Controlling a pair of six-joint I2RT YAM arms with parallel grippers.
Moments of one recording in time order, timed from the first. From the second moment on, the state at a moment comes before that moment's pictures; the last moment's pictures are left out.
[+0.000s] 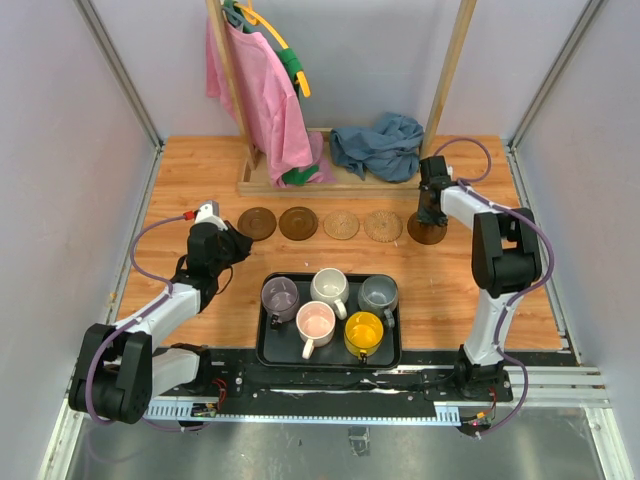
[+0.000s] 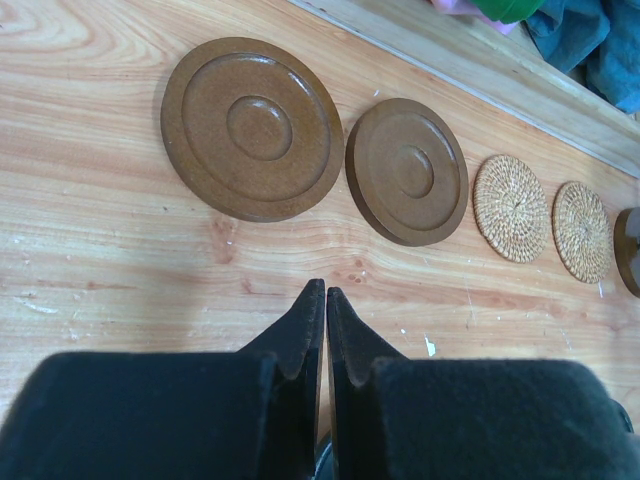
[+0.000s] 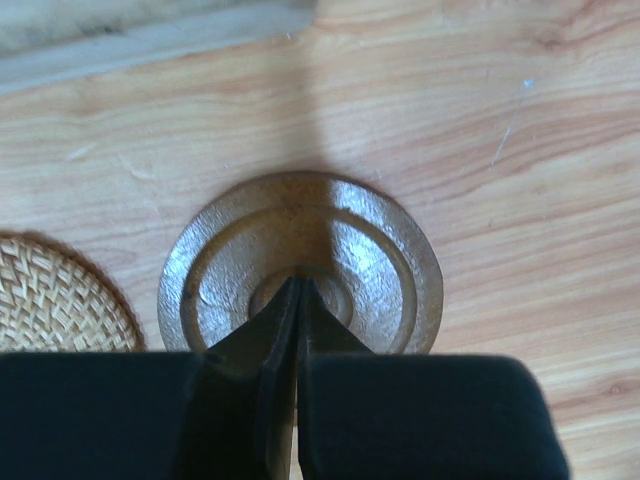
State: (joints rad) left arm -0.19 1.14 0.40 0.31 0.01 -0.57; right arm 0.16 1.95 1.32 -0.43 0.24 0.29
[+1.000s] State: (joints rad) left arm -0.19 1.14 0.40 0.31 0.02 -0.57; right arm 0.16 1.85 1.27 -0.45 0.24 0.27
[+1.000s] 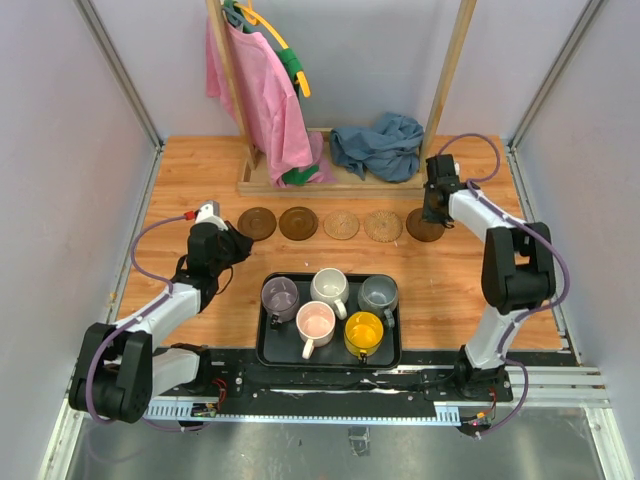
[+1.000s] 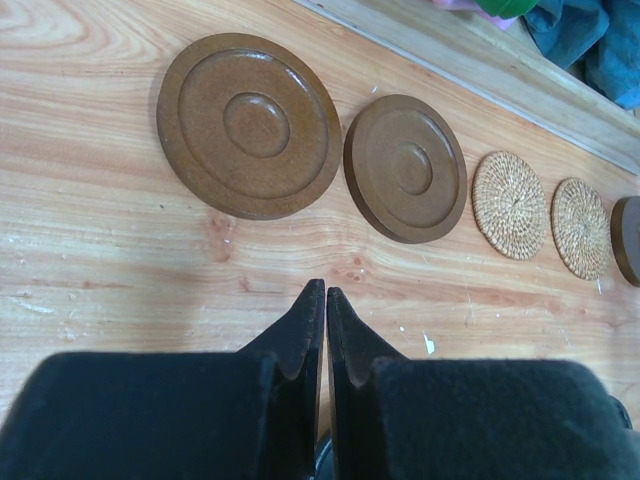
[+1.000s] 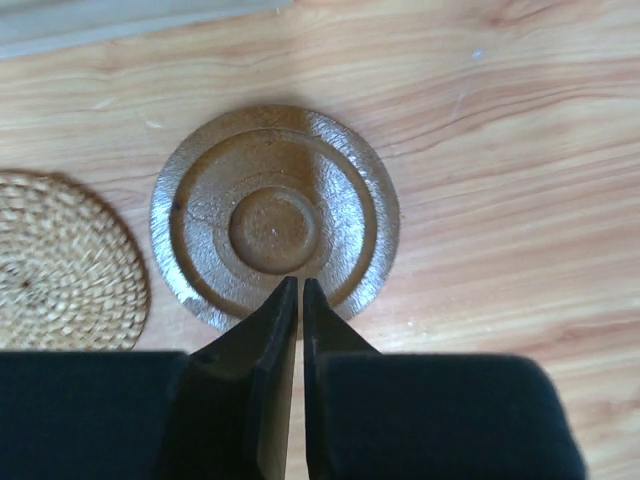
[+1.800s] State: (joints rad) left arm -0.19 1.00 0.41 0.30 0.04 -0.55; right arm 0.16 1.08 0.92 -0.30 0.44 0.26
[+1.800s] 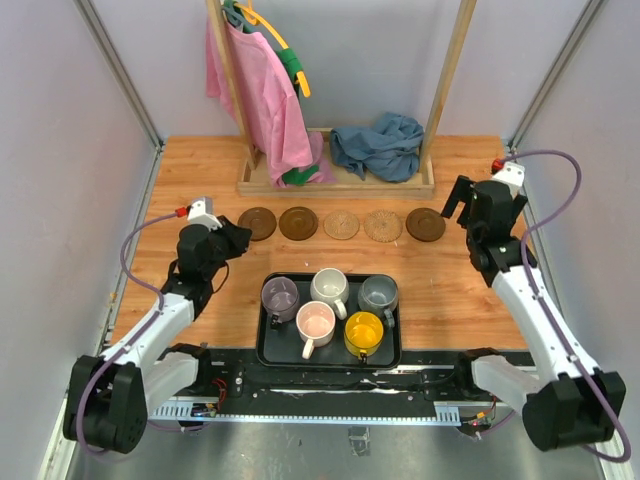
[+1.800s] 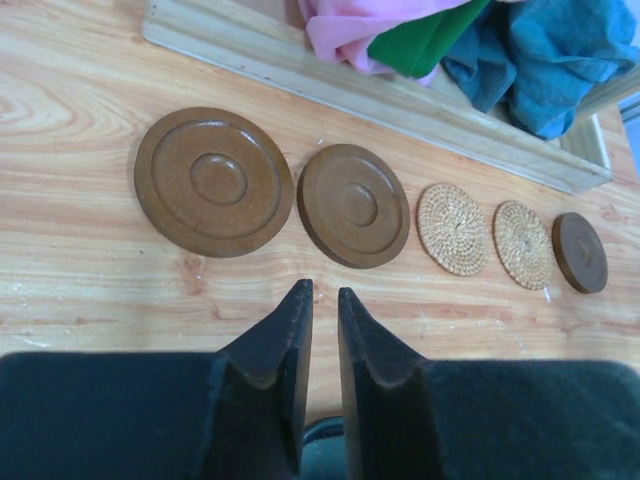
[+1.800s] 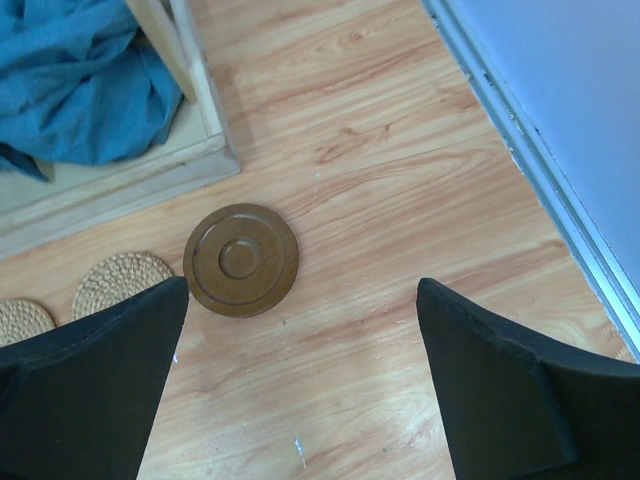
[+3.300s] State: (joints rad) left arm -0.17 1.37 0.59 0.43 -0.34 -0.48; right arm 0.07 1.47 0.94 0.15 0.81 0.14
